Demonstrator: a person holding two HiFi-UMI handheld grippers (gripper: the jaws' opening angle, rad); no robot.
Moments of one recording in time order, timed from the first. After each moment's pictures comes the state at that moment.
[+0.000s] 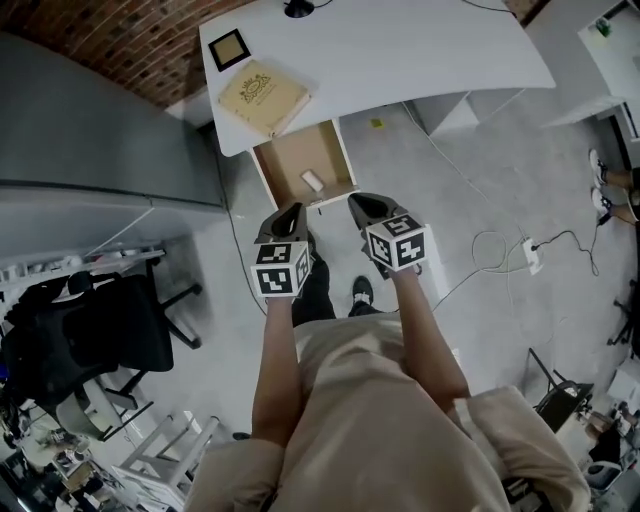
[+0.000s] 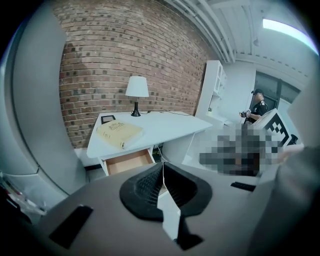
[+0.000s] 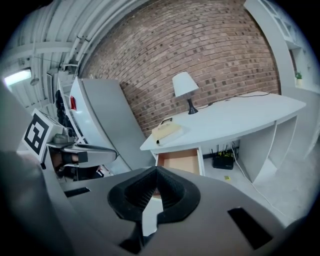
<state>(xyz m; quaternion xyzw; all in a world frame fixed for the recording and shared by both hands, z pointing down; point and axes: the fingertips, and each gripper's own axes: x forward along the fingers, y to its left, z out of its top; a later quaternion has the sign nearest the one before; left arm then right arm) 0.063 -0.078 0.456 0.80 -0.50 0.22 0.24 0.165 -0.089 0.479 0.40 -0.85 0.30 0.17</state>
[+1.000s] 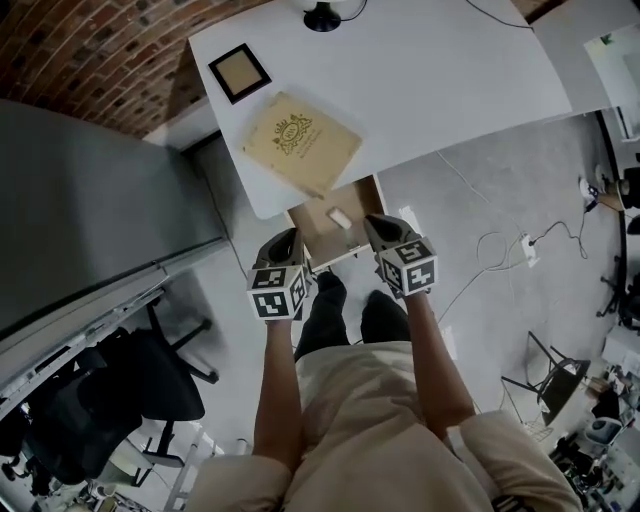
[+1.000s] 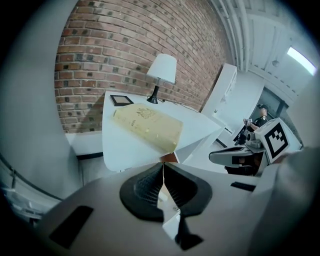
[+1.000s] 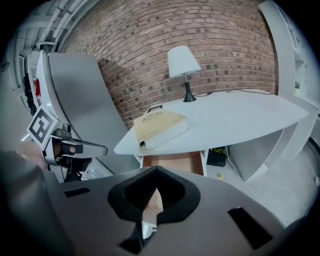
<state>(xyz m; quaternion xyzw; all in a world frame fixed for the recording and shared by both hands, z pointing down) -0.090 -0.240 0.547 0.80 -0.45 0.22 0.34 0.061 -0.237 0.553 0.46 -0.79 0.32 0.25</state>
